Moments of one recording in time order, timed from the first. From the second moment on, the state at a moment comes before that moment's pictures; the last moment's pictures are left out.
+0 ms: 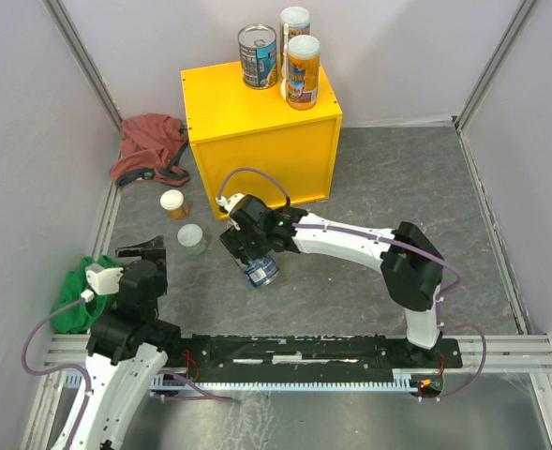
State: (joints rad) left arm -0.31 0.23 0.53 -0.86 -0.62 -1.59; right arm 1.05 1.91 1.52 -0.51 0.10 0.24
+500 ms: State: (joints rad) left arm -0.31 0.24 0.51 -0.79 -0.62 -1.58; right arm 1.05 1.67 1.19 -0.29 0.18 0.24
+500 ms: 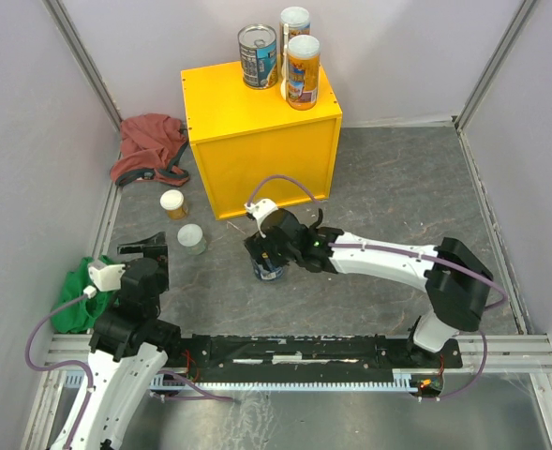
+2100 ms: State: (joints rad) left arm -0.31 0.19 0.44 -0.65 -0.62 -1.28; right arm 1.05 1.67 0.77 0.48 0.31 0.24
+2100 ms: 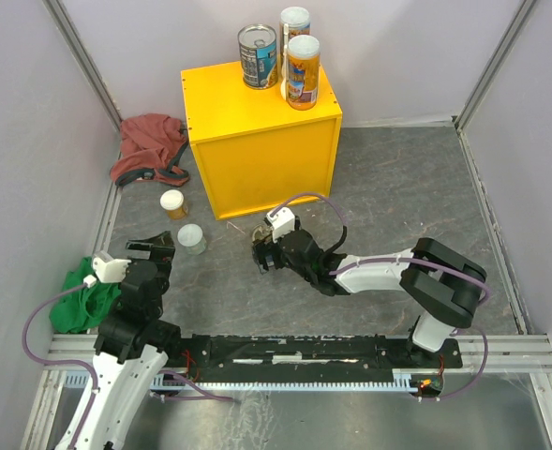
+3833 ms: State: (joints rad) left arm -0.31 0.08 0.37 -0.64 -0.57 -1.19; right arm 1.08 1.89 0.92 0.72 0.45 0.16
